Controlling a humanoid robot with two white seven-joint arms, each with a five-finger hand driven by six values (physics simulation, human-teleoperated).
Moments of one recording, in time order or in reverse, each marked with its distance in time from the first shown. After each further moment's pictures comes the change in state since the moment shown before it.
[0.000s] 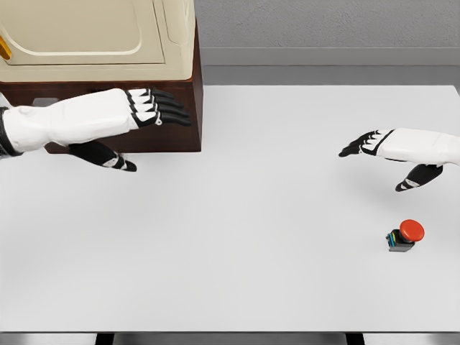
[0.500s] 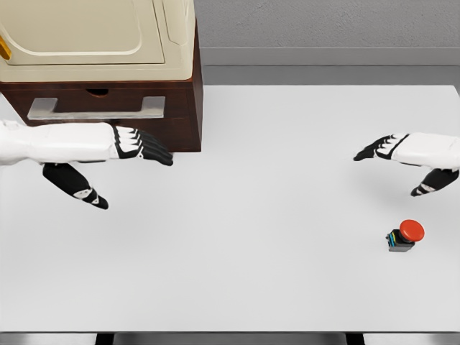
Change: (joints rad) left arm -0.037 0.078 -0.052 0.000 0.310 -0.002 -0.332; right arm 0.066 -0.058 -0.036 0.002 0.000 -0.001 0.000
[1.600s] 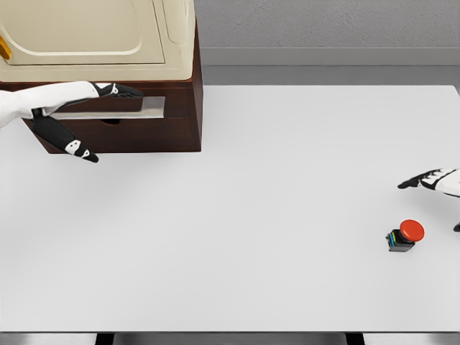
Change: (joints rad) left arm -0.010 -0.003 0.046 0.048 0.085 0.474 0.085; right arm 0.335 -0.064 -0.268 0.041 -0.006 0.001 0.000
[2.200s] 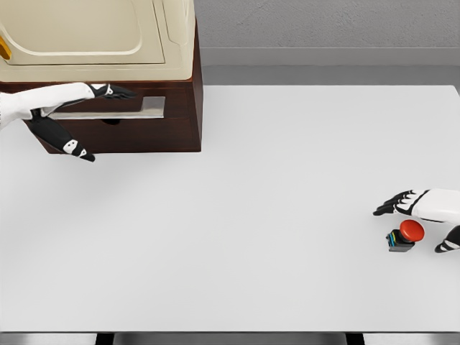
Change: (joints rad) left arm 0.015 -0.015 0.002 0.043 -0.015 0.030 0.003; right arm 0.089 -0.045 0.003 -0.178 0.001 0.000 0.000
